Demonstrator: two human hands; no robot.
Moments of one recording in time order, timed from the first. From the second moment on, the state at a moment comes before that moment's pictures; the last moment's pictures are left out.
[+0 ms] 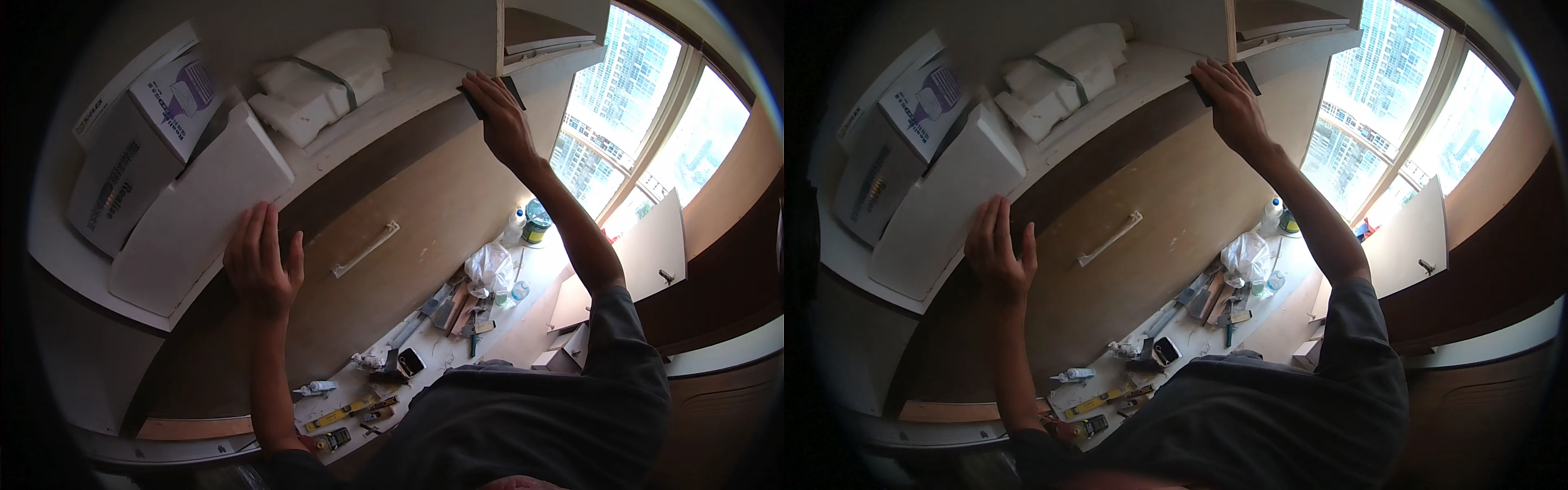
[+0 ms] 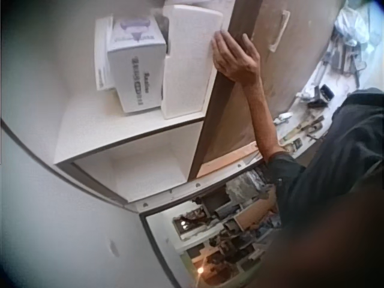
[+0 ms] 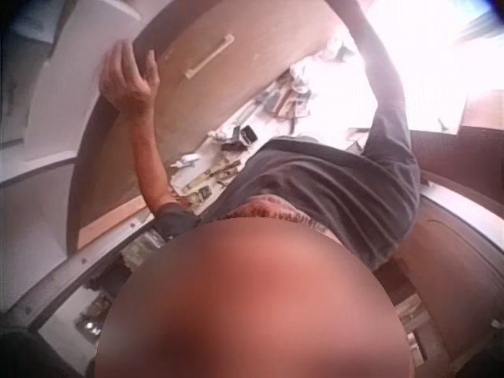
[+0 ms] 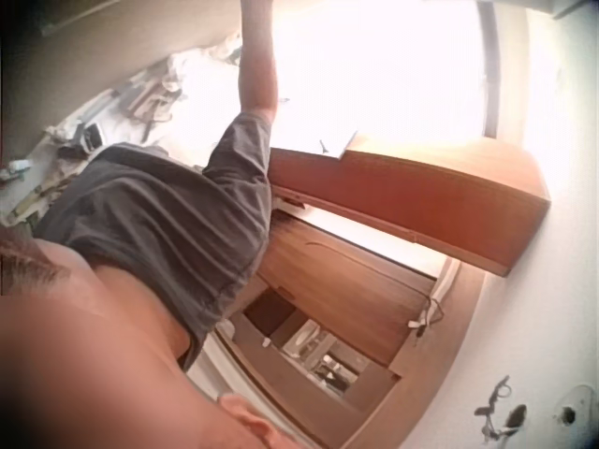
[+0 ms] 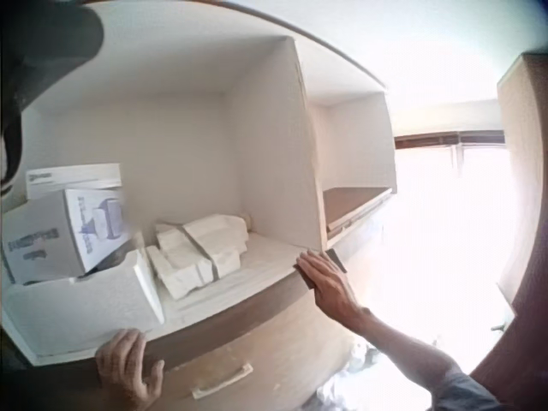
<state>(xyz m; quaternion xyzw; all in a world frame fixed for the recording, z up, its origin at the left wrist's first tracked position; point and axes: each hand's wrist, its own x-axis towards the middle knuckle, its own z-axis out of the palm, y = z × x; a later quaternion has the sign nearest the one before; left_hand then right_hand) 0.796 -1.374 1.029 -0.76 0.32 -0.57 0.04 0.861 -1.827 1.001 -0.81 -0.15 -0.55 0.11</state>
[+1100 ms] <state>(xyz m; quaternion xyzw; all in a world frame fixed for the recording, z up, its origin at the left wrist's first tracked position) 0.800 -1.372 1.021 -0.76 0.33 -0.56 0.07 0.825 -1.692 1.017 -0.76 -0.31 -0.54 0.20</state>
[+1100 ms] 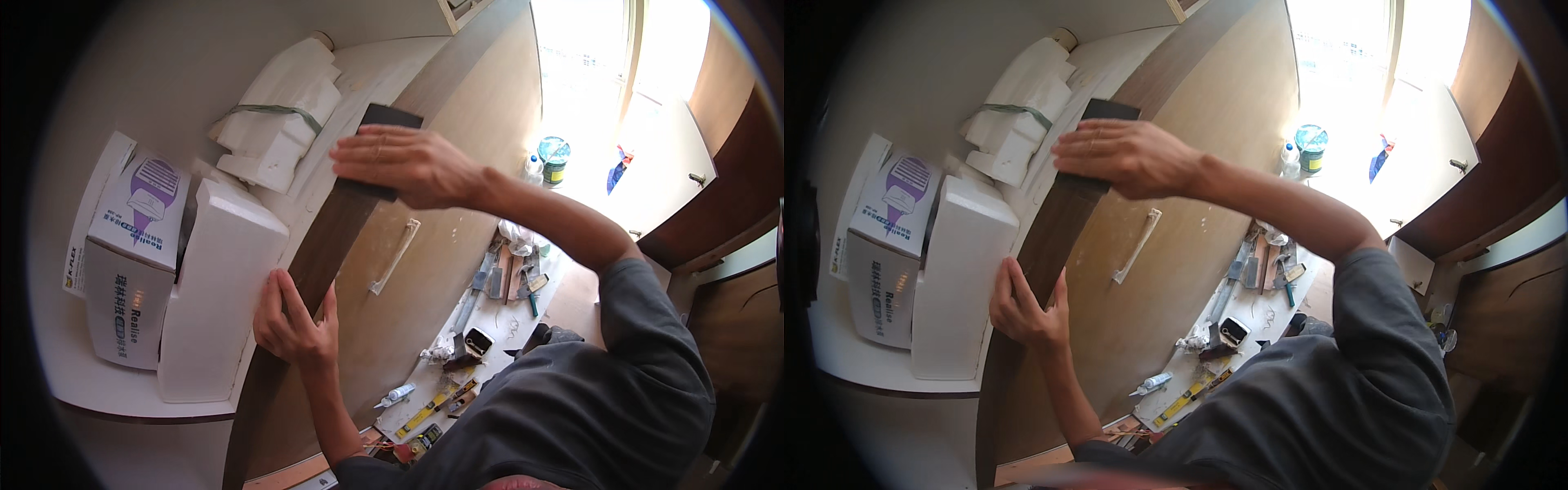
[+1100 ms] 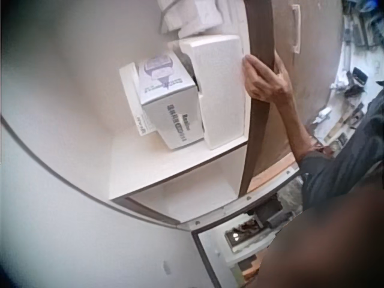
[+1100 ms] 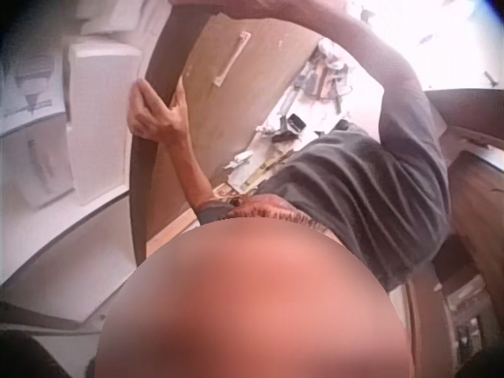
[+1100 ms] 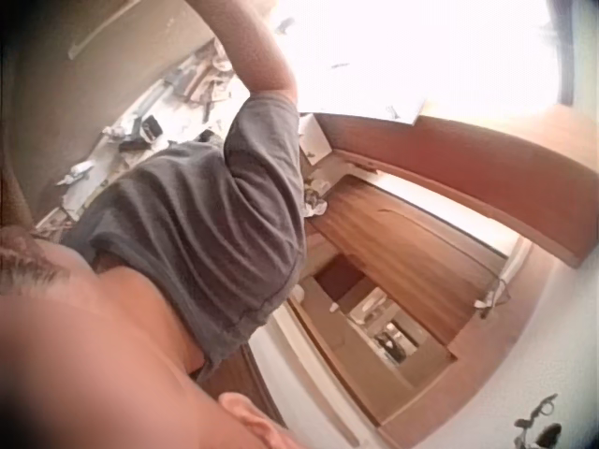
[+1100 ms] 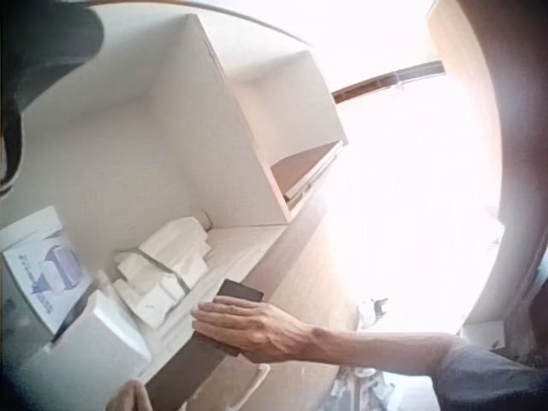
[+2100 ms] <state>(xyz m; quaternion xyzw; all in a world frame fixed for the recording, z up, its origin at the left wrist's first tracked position) 0.797 -1.375 1.023 -0.75 0.32 -0.57 0.09 0.876 -1.845 0.987 -0.80 -0.21 -0.53 0.18</state>
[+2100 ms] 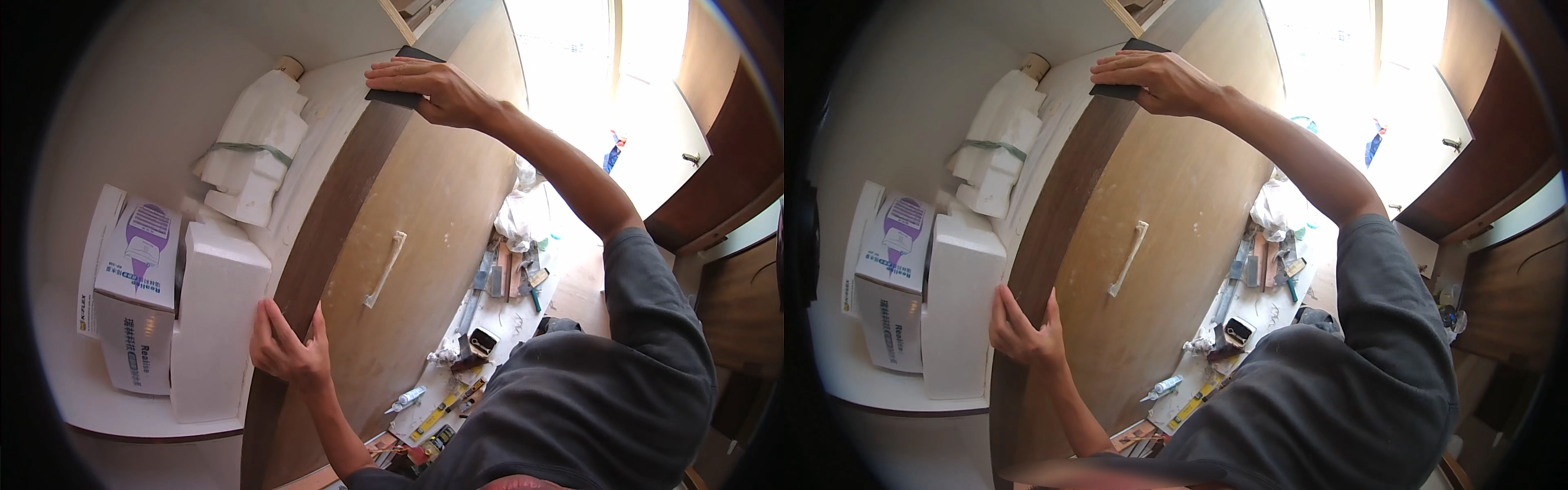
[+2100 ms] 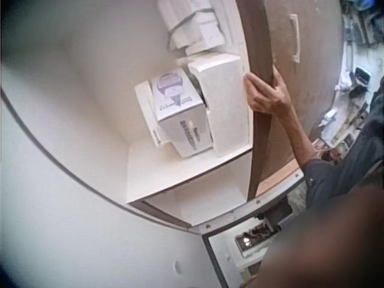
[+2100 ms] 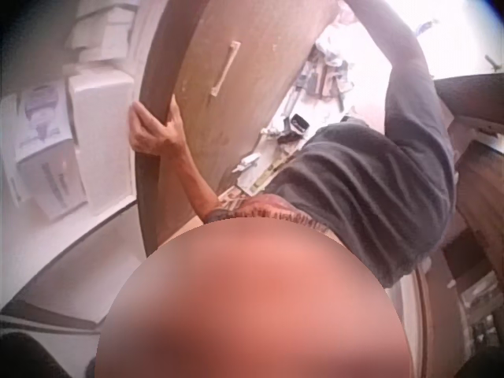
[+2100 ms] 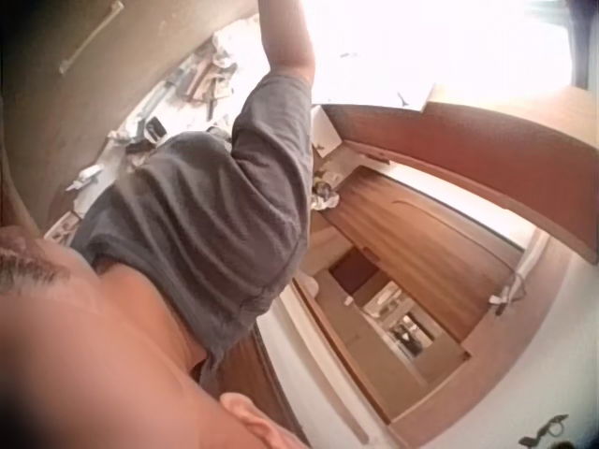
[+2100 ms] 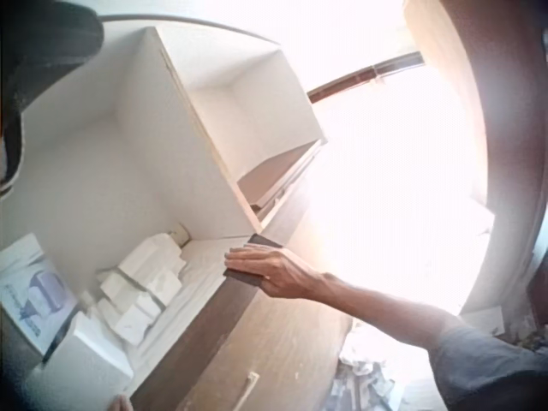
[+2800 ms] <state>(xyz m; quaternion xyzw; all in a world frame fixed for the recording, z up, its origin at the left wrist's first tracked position) 0.799 -1.372 1.024 -0.74 0.33 -0.57 0.10 0.837 -1.708 1.004 -0.74 -0.27 -0.60 0.13</state>
